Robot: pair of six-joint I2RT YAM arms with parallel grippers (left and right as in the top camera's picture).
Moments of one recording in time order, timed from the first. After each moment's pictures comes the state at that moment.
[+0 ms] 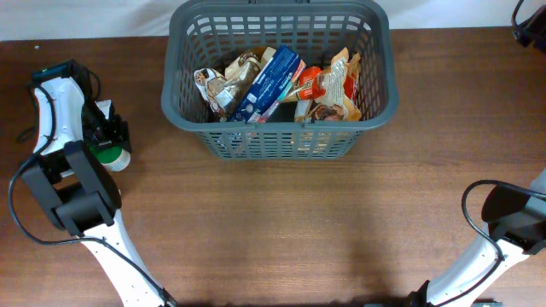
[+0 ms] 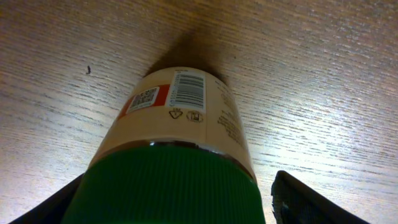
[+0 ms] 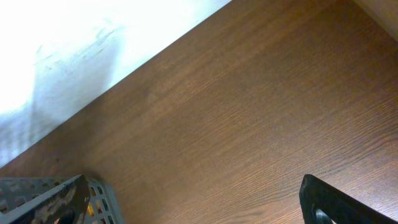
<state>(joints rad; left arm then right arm) 0.36 2.35 2.05 -1.43 -0.05 0.09 -0.49 2.12 2.66 -1.44 -0.21 0.19</state>
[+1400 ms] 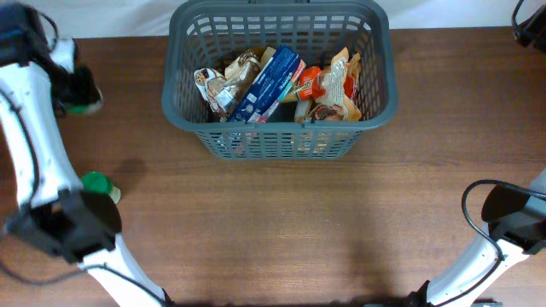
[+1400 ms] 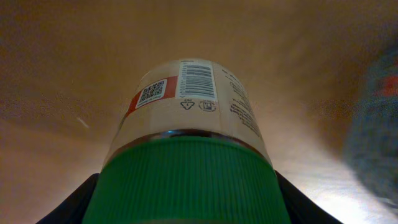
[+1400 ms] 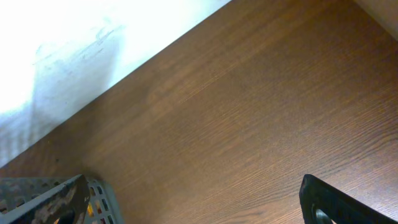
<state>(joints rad) 0.34 2.10 2.37 -1.50 0.00 0.15 -0.49 2.13 2.66 -1.44 -0.21 0.19</state>
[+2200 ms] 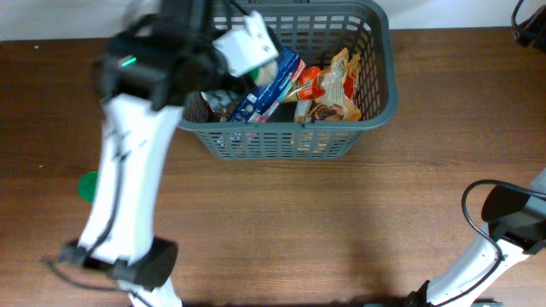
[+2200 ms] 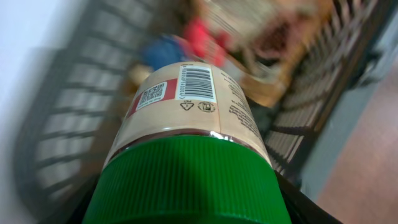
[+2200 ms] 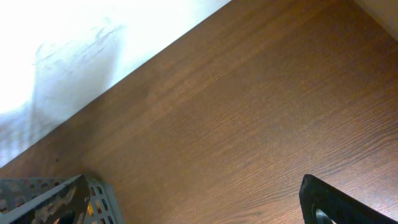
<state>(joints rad) -0.36 1.91 2.40 -1.46 0.19 0.77 -0.49 2.13 2.66 -1.44 -0.21 0.19</state>
